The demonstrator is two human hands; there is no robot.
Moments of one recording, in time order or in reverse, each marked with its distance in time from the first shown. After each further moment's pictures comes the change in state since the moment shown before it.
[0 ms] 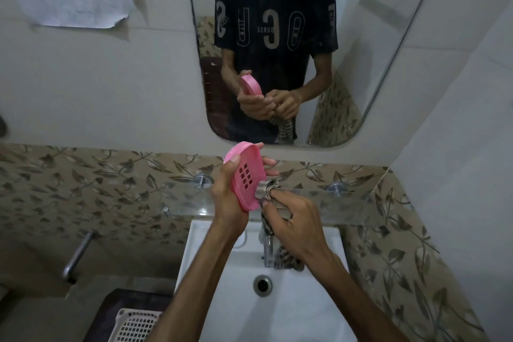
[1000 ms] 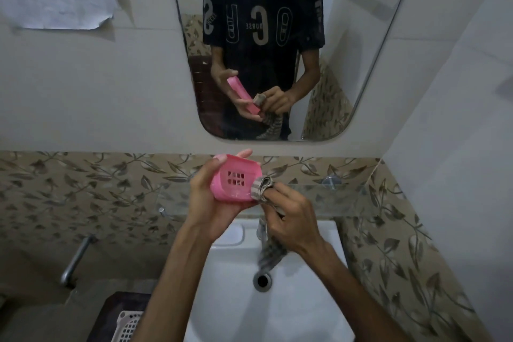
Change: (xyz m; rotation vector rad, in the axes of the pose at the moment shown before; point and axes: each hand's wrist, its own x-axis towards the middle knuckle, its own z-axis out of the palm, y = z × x) left_hand -0.011 0.031 -0.016 -0.084 -0.053 -0.359; right_hand -0.001 0.021 0.008 -0.154 0.102 -0.256
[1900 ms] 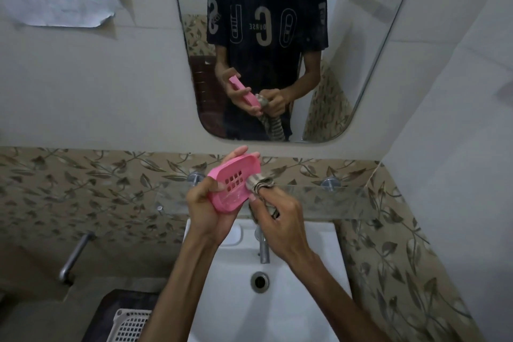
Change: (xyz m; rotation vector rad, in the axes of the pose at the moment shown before) left_hand -0.011 -0.014 0.010 -0.065 -0.091 0.181; right_hand -0.003 -0.018 0.012 0.251 0.015 0.248
